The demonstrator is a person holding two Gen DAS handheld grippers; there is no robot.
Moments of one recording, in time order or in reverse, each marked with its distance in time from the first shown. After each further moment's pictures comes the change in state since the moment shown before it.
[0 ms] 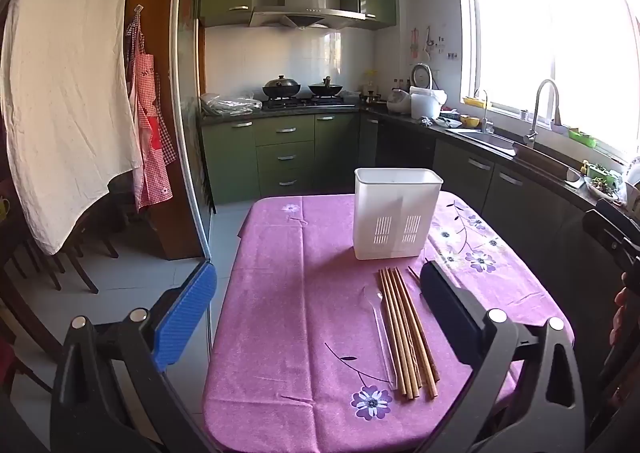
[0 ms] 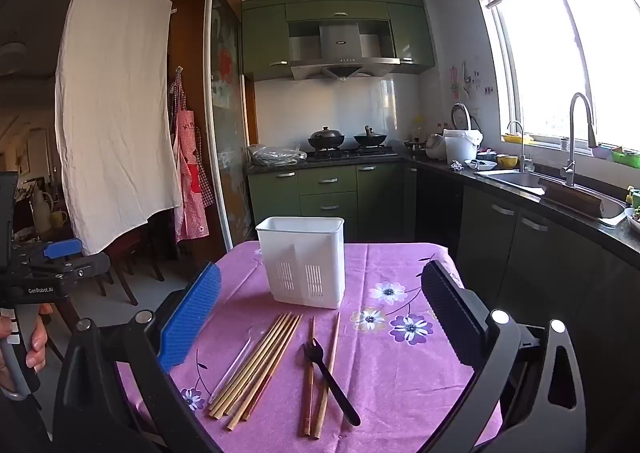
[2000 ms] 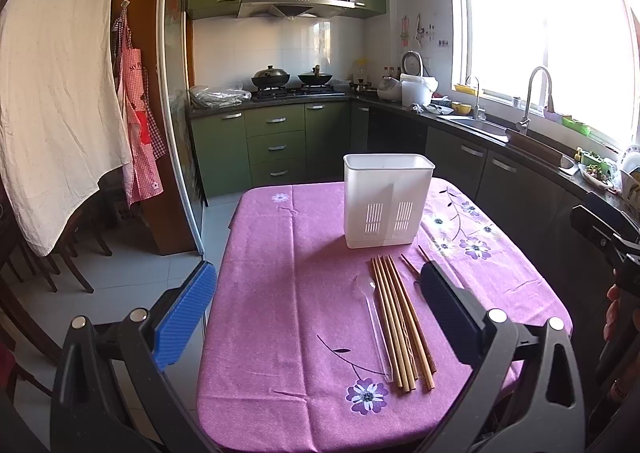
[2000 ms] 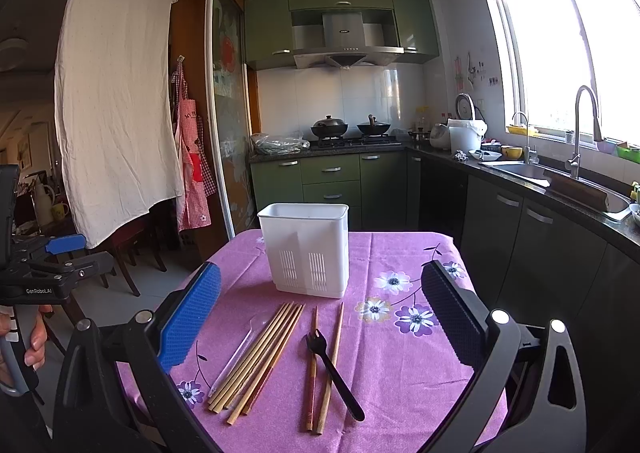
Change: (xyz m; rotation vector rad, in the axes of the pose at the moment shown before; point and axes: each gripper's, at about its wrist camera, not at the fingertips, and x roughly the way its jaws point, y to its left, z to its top) left arm 0.010 -0.011 -0.007 0.028 0.038 -0.023; right arm 0.018 0.000 -0.007 -0.005 0.043 0.010
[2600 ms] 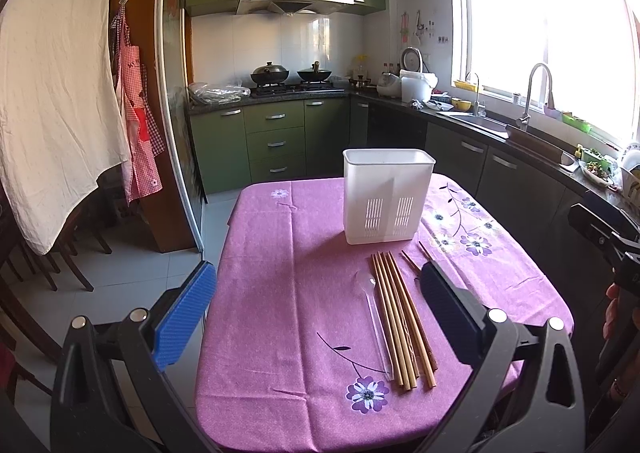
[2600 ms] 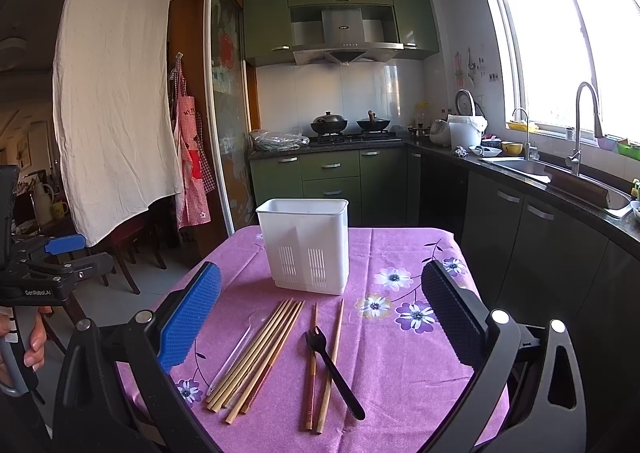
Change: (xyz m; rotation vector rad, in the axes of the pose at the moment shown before) left arm 0.004 0.001 -0.001 0.002 0.012 -0.001; right arm 0.005 -0.001 -0.003 0.002 0.011 0.001
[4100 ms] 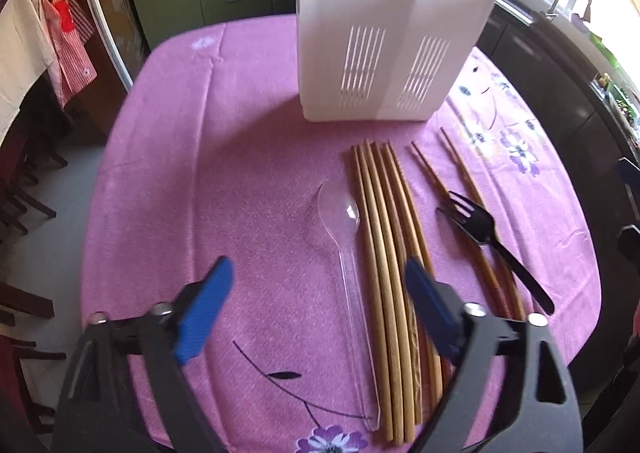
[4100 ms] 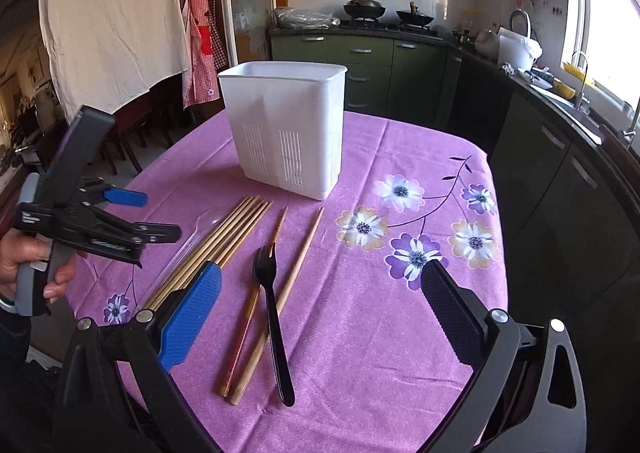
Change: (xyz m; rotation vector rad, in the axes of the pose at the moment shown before) left arm 0.224 -0.044 -0.027 0.002 0.602 -0.103; right arm 0.145 -0.064 -0.024 -0.122 0.469 0.103
